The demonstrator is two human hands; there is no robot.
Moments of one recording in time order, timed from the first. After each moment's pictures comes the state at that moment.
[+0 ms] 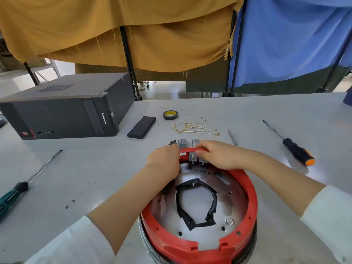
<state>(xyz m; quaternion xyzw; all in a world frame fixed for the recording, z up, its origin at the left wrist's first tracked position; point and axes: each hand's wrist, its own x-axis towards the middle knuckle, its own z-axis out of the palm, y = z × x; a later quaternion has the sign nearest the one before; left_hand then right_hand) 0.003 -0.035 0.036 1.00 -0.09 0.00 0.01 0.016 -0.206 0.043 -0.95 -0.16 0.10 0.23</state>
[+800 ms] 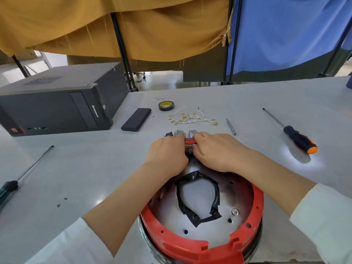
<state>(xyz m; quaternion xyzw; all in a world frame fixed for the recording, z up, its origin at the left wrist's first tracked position) 0.006 -0.051 0.026 0.98 -0.14 0.10 0.06 0.009 -0.201 0.023 -0.97 -0.22 -0.09 0.02</state>
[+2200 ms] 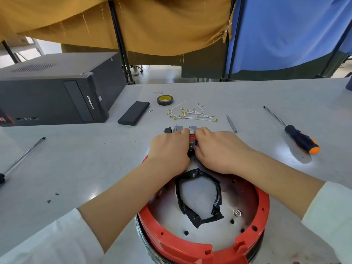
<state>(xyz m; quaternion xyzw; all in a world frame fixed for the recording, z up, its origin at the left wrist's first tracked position) 0.005 -0.055 0.023 0.98 -0.18 0.12 -0.03 0.000 -0.198 0.023 -0.97 -0.22 -0.14 -0.03</state>
